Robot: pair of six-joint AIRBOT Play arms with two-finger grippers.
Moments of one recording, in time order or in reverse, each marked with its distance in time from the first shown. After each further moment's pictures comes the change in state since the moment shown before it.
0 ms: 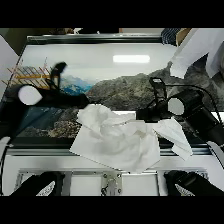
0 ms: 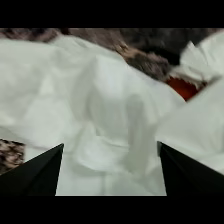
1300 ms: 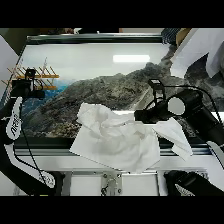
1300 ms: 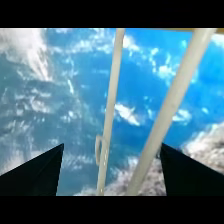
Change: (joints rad) left arm 0.465 -0.788 0.311 0.795 0.355 0.018; right arm 0.000 -0.001 0.000 0.056 0.011 0.000
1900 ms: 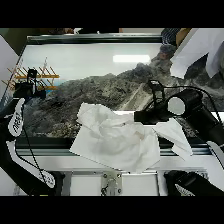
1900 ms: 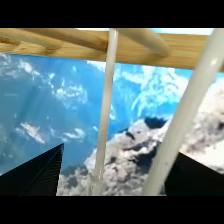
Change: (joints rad) left arm 0.013 -0.059 0.002 0.003 0.117 -0.003; right arm 0.000 0.000 0.000 0.024 0.016 0.000
